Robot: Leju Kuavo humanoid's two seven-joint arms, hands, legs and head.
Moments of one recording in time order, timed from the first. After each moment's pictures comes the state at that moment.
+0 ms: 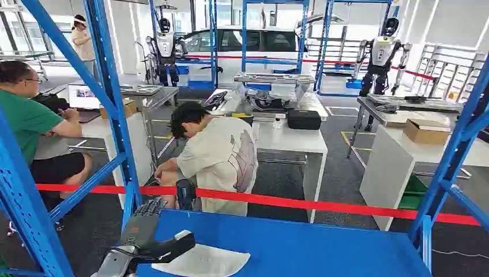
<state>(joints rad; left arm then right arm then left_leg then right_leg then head) -0.95 -0.10 -0.38 -0.36 -1.20 0.23 -0.10 -0.04 0.03 0.52 -0.15 -0.83 0.08 0.02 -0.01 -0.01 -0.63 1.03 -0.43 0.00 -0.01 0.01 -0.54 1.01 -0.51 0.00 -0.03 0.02</state>
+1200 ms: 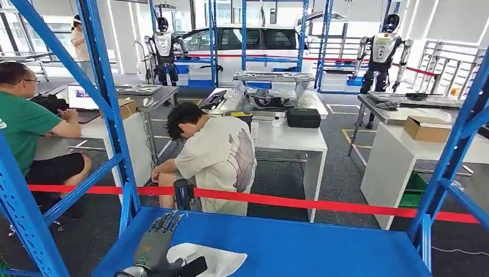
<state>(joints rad) -0.83 -0.13 -0.39 -0.40 -1.11 0.36 -0.25 -0.03 0.02 0.53 -0.15 -0.83 0.08 0.01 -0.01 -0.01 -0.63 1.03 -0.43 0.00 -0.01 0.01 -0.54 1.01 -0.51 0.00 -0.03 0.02</state>
